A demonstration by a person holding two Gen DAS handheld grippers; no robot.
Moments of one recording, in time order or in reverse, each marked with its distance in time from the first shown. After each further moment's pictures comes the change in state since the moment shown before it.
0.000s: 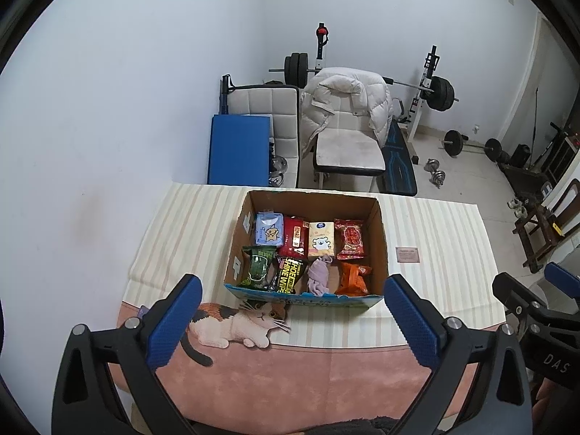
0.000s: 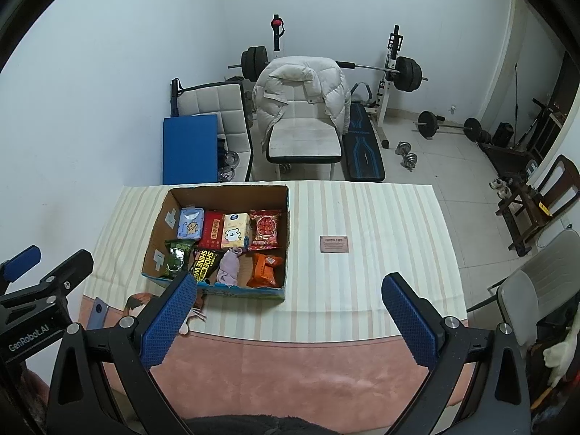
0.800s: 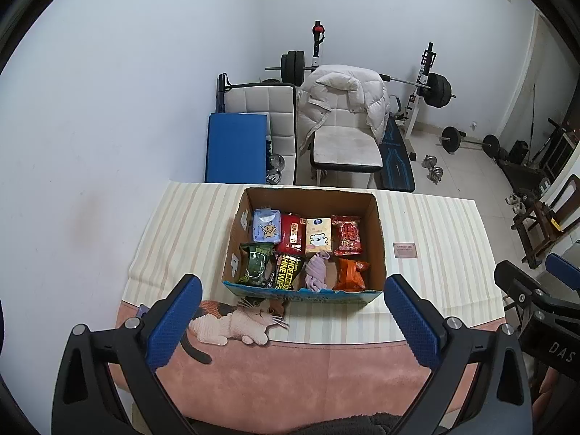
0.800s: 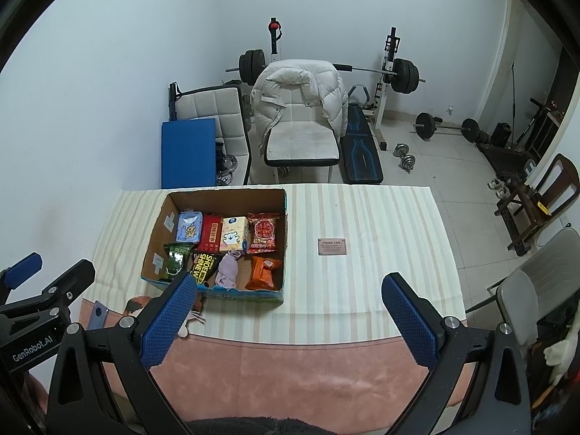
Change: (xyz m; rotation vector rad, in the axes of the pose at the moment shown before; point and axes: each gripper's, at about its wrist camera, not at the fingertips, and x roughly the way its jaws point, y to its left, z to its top) left arm 0.000 -0.001 0.002 0.014 0.009 -0.002; right arm -0.003 -0.003 0.003 0.005 -0.010 -0.004
